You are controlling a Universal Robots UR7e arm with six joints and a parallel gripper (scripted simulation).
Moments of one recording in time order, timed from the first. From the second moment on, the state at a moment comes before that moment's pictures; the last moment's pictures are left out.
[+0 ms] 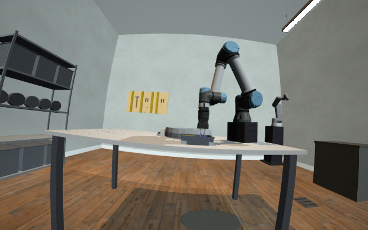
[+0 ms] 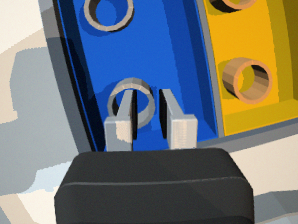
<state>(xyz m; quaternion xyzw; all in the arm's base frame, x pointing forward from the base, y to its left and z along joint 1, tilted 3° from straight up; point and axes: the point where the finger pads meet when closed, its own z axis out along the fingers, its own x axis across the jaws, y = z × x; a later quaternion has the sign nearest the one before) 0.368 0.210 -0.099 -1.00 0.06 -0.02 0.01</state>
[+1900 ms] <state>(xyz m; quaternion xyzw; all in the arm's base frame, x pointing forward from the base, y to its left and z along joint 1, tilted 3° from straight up) 0.367 0.210 -0.078 -1.00 0.06 -0.02 0.01</state>
